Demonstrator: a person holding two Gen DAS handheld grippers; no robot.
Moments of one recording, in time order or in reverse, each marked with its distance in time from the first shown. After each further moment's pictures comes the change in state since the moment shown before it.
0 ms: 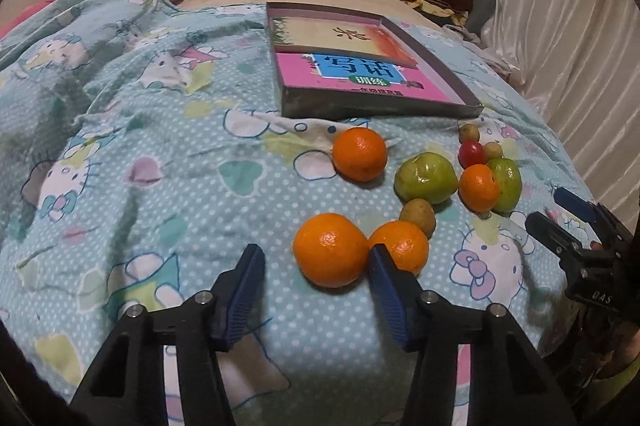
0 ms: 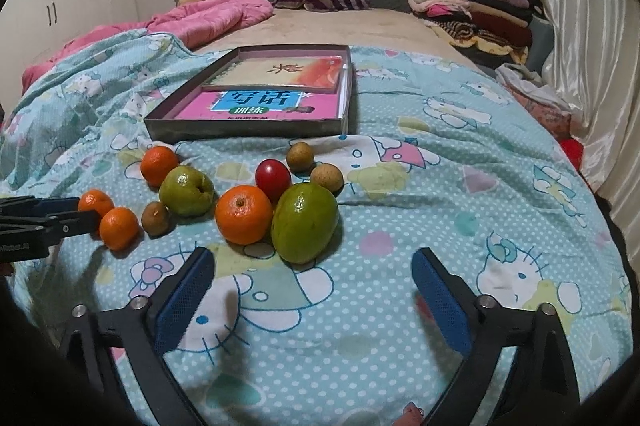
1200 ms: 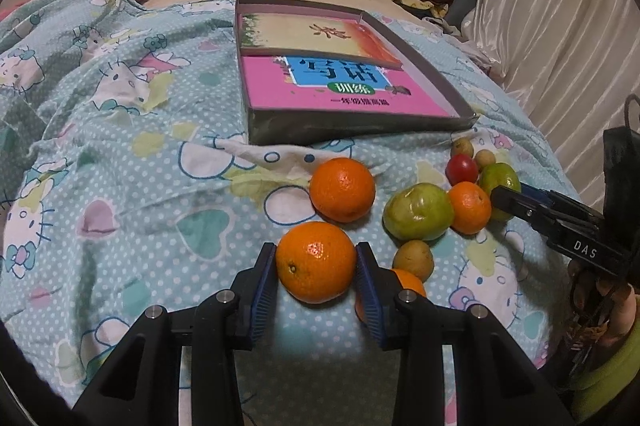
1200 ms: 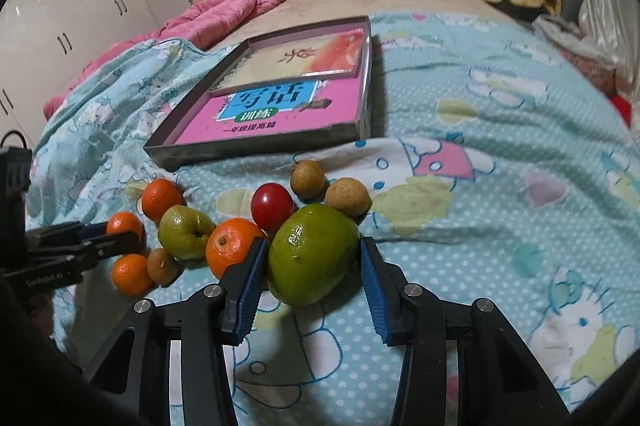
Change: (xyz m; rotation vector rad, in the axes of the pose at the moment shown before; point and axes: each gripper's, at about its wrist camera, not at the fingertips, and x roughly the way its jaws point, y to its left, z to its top) left arm 0.024 0.000 0.031 0.021 0.030 -0.086; right arm 0.047 -0.025 0.034 0.095 0.089 0.201
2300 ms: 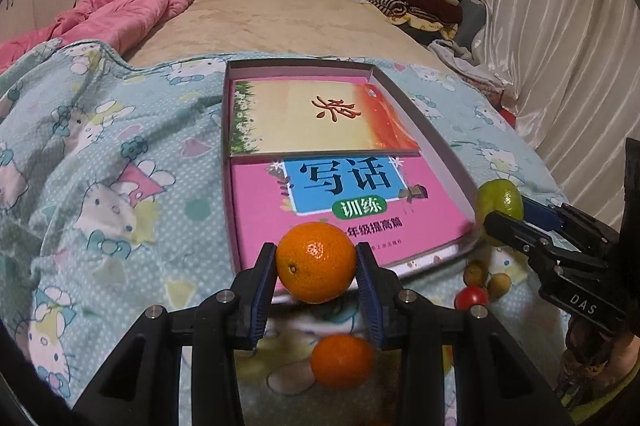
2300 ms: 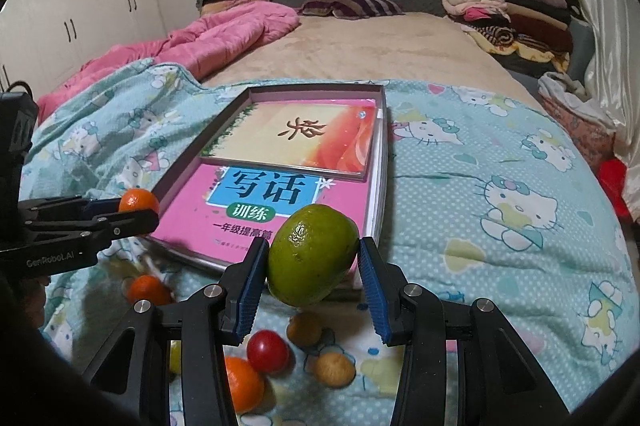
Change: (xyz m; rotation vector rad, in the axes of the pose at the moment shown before) left arm 0.022 -0.012 0.101 0.026 -0.075 0.062; right arm 0.021 0.014 0.087 -0.113 -0.079 -0.055
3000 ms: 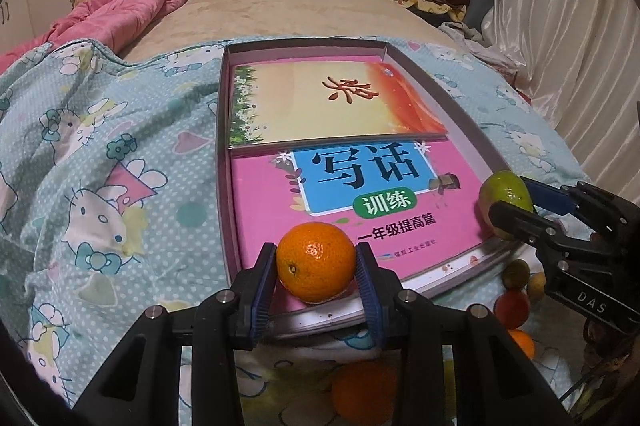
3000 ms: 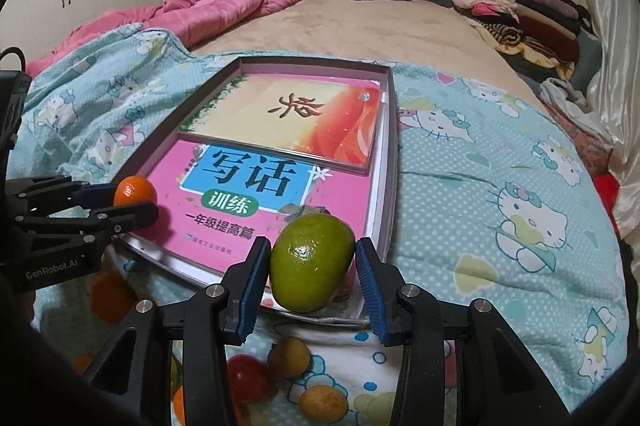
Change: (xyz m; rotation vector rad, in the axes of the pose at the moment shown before) left arm 0.034 0.003 0.000 0.036 0.044 0.057; right arm 0.039 0.007 0.008 -0.073 0.082 -0.058
